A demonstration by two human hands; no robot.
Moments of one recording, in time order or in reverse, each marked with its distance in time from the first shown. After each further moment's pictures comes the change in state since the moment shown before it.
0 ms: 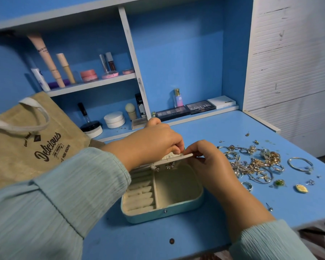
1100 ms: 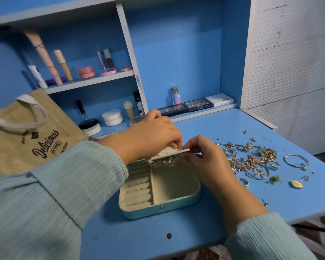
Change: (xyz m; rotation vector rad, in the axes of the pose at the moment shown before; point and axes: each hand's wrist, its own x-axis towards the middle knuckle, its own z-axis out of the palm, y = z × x) left_hand -0.004 -0.004 -0.002 0.152 0.102 0.128; right_hand 0.002 0.001 0.000 0.048 0.034 0.047
